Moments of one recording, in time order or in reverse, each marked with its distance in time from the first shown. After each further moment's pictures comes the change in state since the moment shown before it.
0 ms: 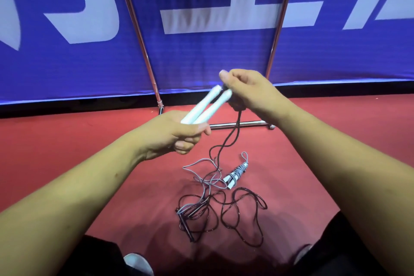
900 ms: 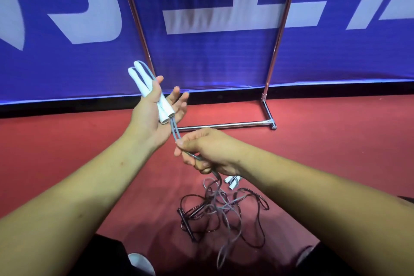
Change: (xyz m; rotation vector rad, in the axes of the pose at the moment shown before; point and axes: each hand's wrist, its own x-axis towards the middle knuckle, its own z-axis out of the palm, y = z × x) left_hand 0.018 0.008 -0.021 -0.885 0.549 0.311; right_hand -0.033 0.022 0.100 0.337 -0.365 0.496
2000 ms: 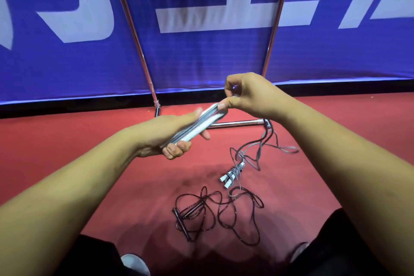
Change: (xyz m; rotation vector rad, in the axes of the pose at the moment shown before) left_hand -0.022 -0.007 0.009 1.136 -0.420 -0.552; right_hand -0.035 -0.064 -0.104 -0.995 0.439 -0.386
